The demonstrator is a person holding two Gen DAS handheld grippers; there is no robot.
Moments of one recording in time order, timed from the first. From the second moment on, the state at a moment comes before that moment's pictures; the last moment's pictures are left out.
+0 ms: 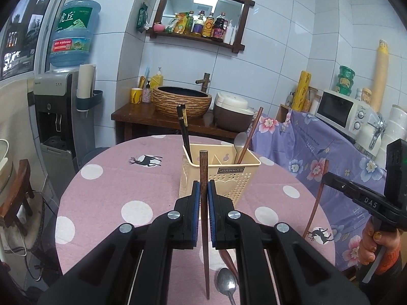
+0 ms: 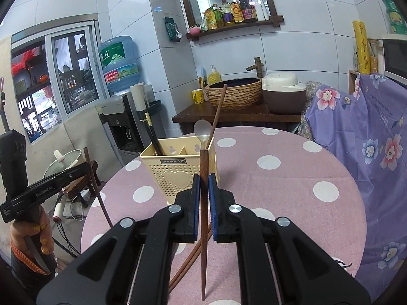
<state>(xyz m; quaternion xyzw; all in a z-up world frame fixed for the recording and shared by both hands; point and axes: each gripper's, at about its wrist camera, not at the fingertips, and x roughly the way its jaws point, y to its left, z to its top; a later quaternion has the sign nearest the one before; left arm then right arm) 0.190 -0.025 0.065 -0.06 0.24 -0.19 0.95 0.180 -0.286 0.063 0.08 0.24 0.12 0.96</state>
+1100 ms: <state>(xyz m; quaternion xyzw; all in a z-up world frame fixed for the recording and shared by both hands) 0.236 -0.049 0.216 -0.05 0.13 -0.23 0.96 0.255 -0.262 0.232 0.06 0.15 0.13 0.98</state>
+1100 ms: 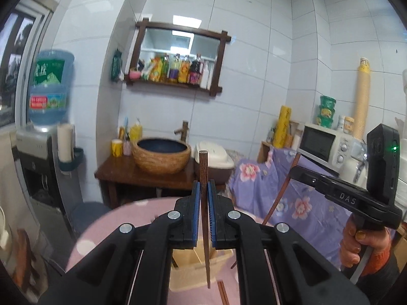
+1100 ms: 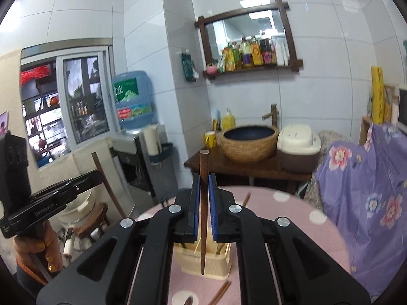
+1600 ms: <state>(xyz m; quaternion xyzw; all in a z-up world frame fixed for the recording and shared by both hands) 0.299 -0.056 0.139 -0.06 0.19 -0.18 0.96 0.323 -0.246 0.148 0.07 0.20 0.09 0.97</state>
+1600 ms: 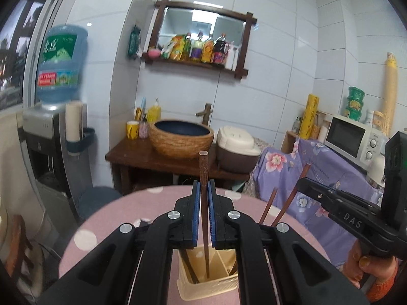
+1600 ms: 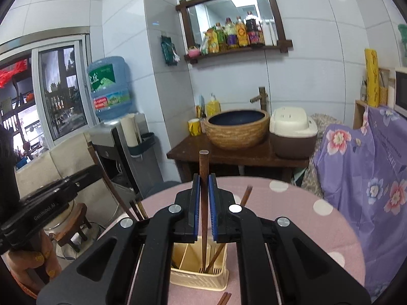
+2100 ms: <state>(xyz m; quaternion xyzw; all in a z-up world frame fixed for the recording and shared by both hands) 0.303 -0.052 0.076 -0.08 0.25 -0.17 0.95 0.315 -0.253 0.091 0.09 0.22 0.08 0.97</state>
